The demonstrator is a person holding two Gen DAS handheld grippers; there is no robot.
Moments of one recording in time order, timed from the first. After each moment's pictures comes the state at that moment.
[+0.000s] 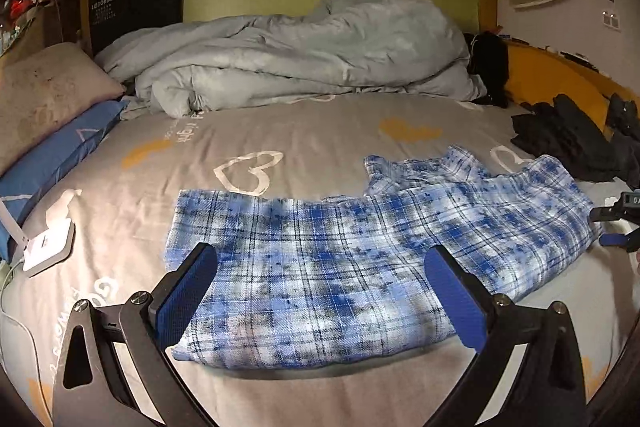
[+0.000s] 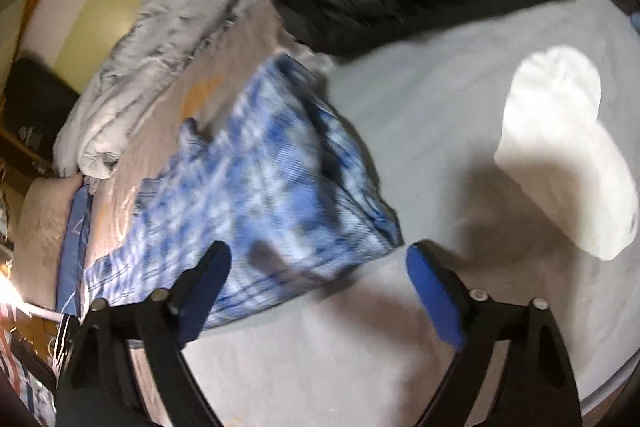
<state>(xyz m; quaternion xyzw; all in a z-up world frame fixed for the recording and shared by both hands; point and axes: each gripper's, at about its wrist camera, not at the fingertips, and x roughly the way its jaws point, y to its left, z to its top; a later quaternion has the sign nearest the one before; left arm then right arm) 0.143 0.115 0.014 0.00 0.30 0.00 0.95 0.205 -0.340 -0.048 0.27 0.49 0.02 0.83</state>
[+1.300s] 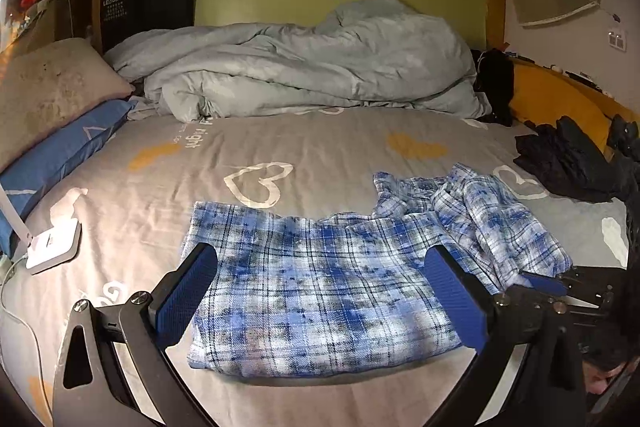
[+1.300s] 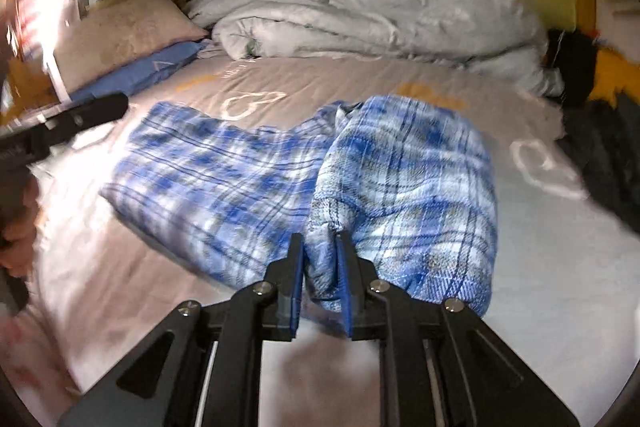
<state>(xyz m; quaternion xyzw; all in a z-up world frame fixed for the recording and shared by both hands) 0.141 0.129 0.029 -0.02 0.28 0.01 0.96 0.162 -0.118 -0.028 -0.04 0.37 0.26 0.89</state>
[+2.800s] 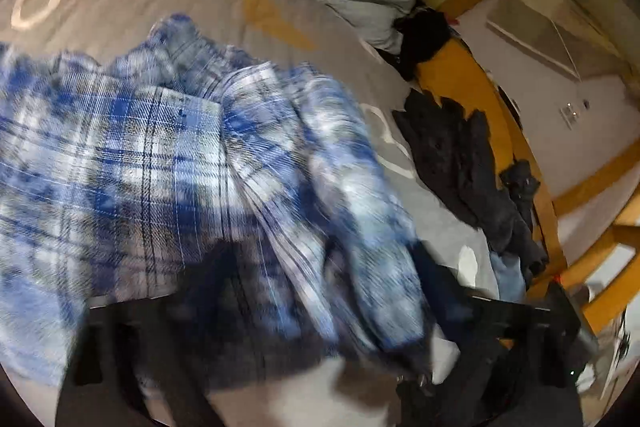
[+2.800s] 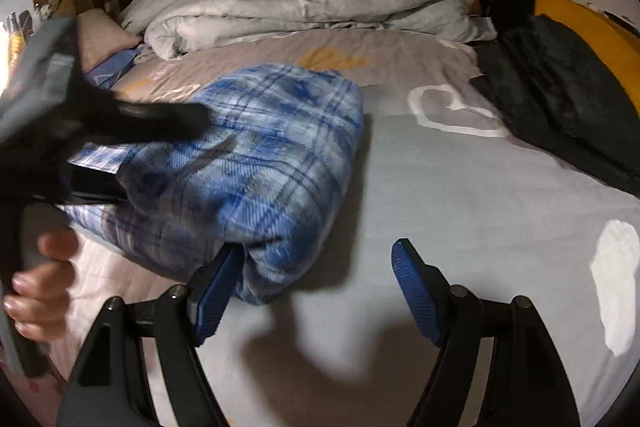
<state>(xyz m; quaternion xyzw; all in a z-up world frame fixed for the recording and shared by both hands) 0.257 0.006 -0.043 -0.30 0.46 -0.21 0.81 0.181 -0.201 -0.039 -0.02 0.41 0.16 0.90</state>
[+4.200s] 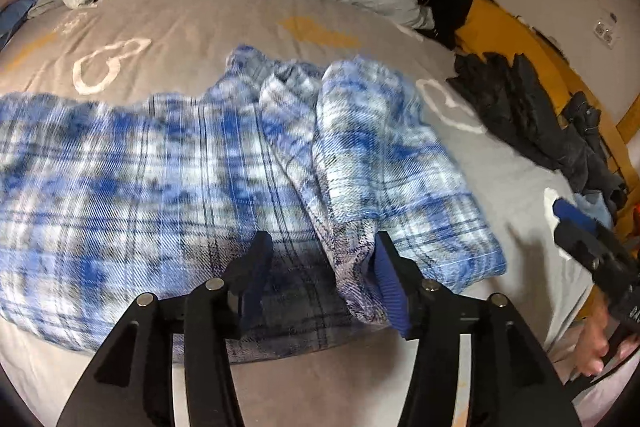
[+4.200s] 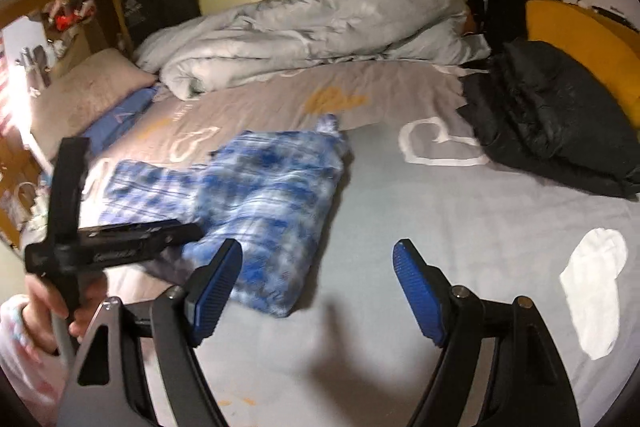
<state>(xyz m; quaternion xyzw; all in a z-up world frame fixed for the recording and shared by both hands) 0.213 0.021 -0.042 -0.11 0.46 -0.13 0.87 0.169 -0.234 0.005 0.02 0.37 0.17 0.91</state>
